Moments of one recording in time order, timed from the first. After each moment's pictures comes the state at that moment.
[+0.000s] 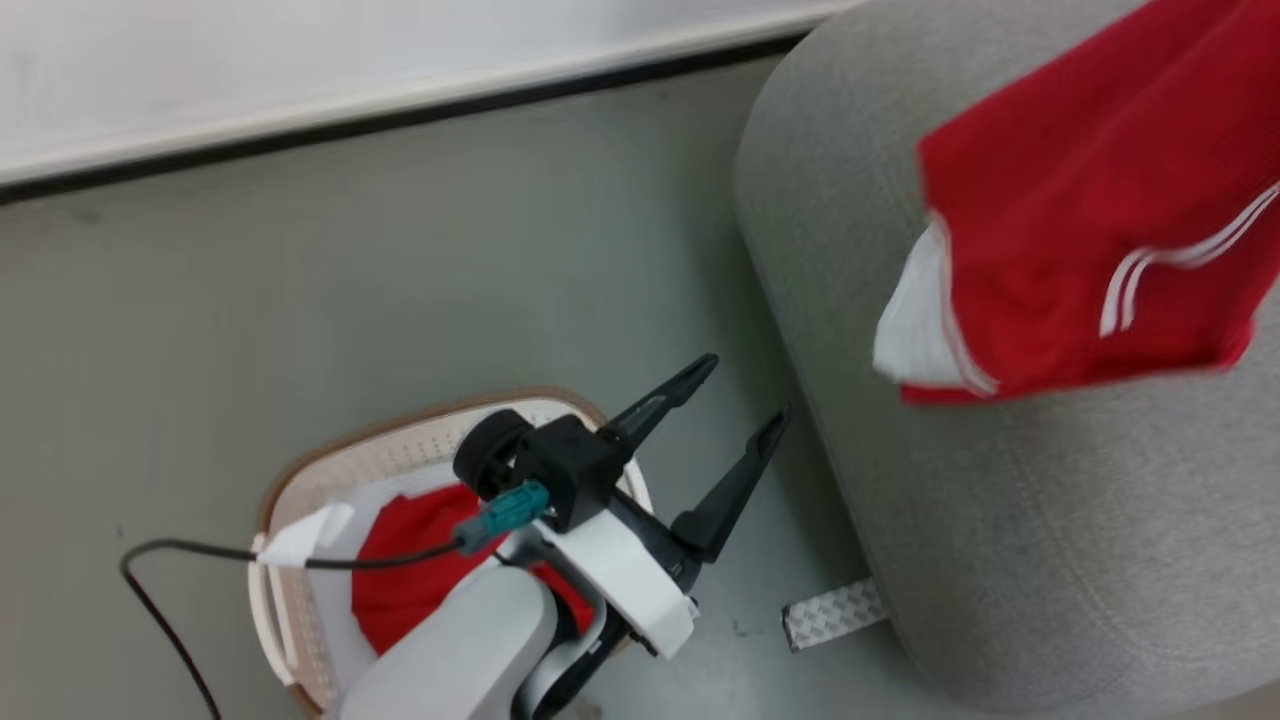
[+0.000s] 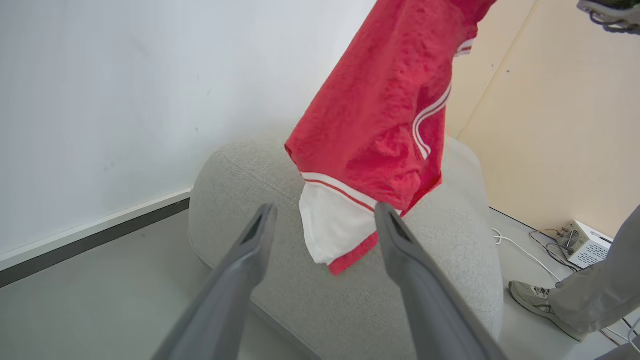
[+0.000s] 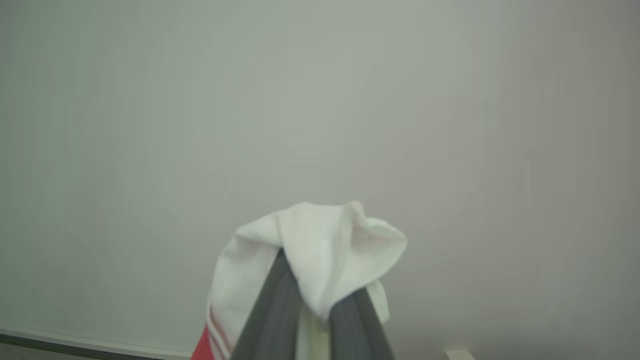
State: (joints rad) left arm -0.59 0.21 -0.78 0.17 -0.47 -0.06 -0.18; right arm -0.98 -0.71 0.41 0.27 0.91 0.13 -0.14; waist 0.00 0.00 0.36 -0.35
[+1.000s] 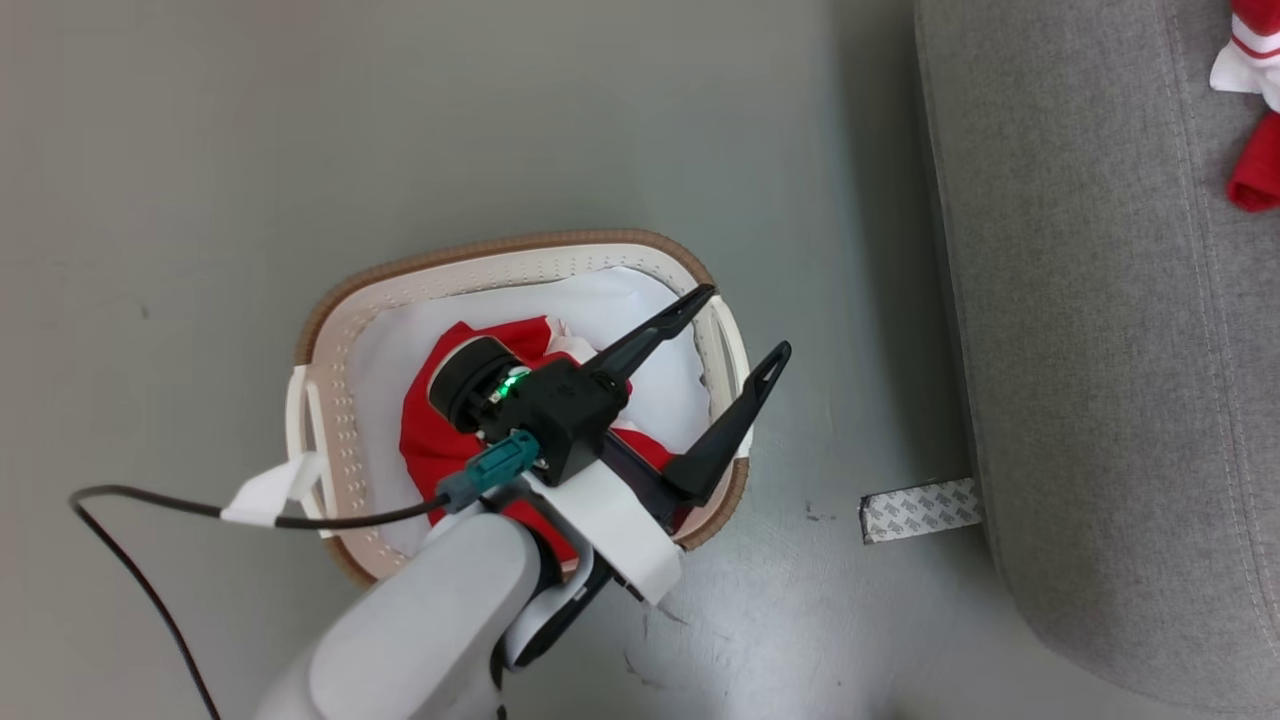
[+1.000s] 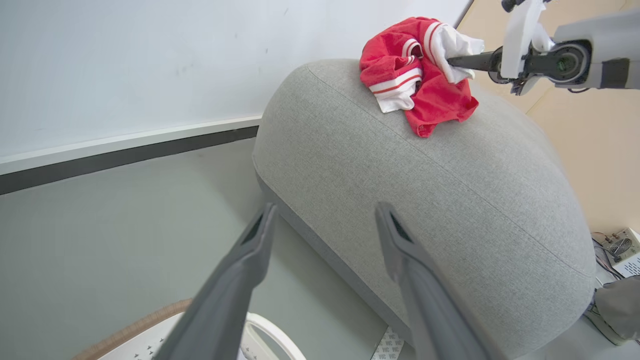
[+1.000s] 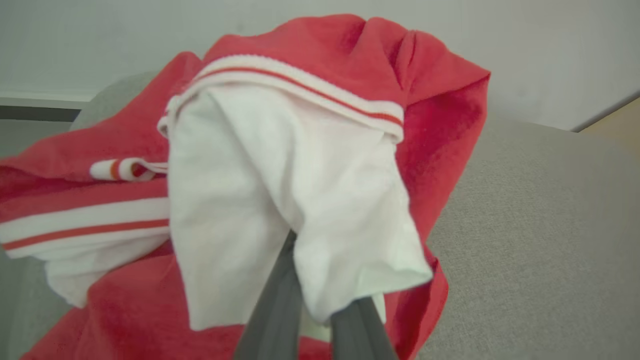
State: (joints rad) left arm -0.68 0.26 -0.78 0.11 -0.43 -0.04 -0.15; right arm -1.22 -0.65 0.55 1.05 0.74 0.13 -0.03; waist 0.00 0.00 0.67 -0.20
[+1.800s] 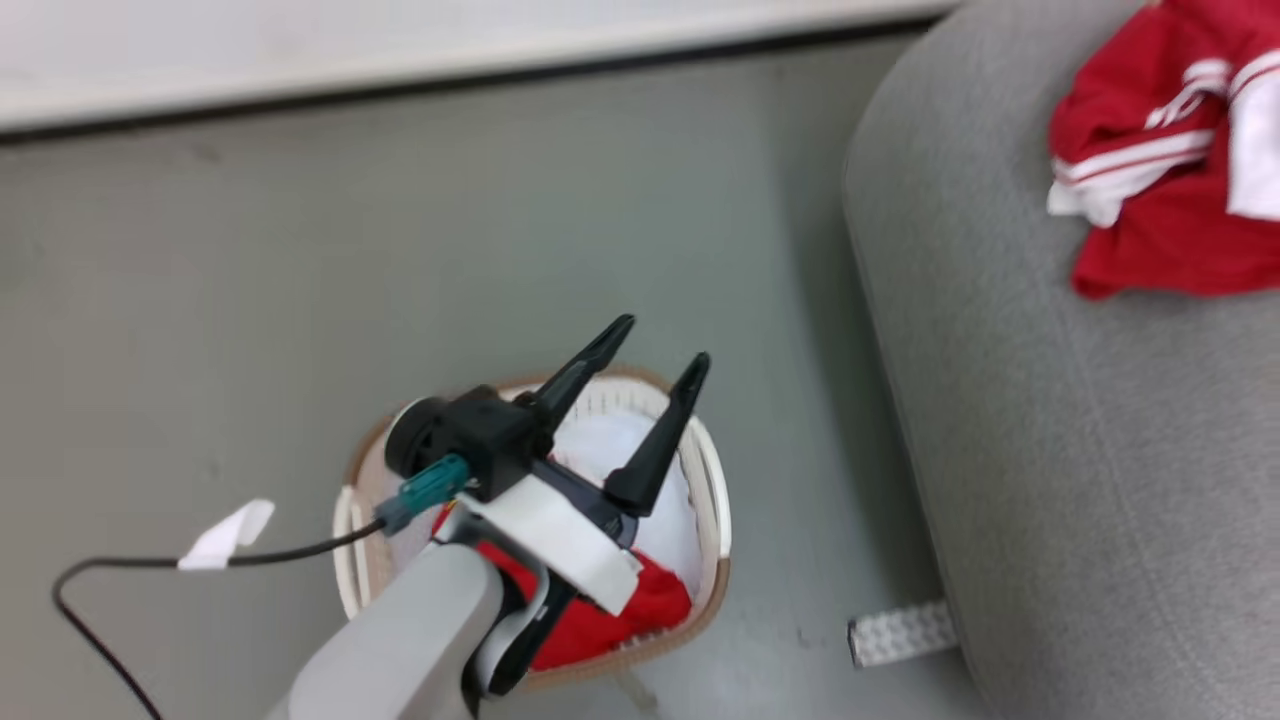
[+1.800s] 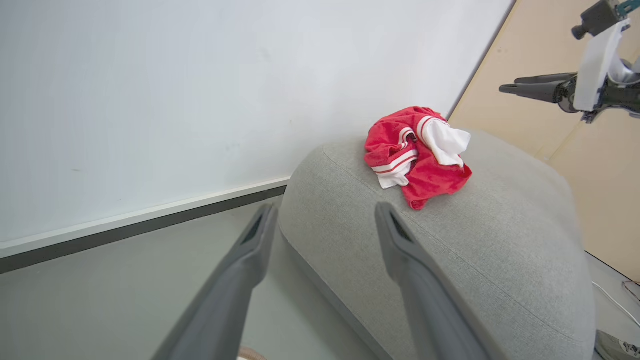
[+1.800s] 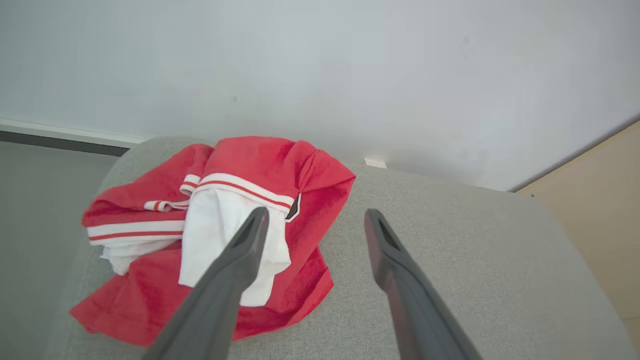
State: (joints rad) left arm -0.61 0.25 -0.72 0.19 -0.51 -0.01 -0.23; right arm -1.18 -0.73 0.78 0.97 0.78 0.13 0.04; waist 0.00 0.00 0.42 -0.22
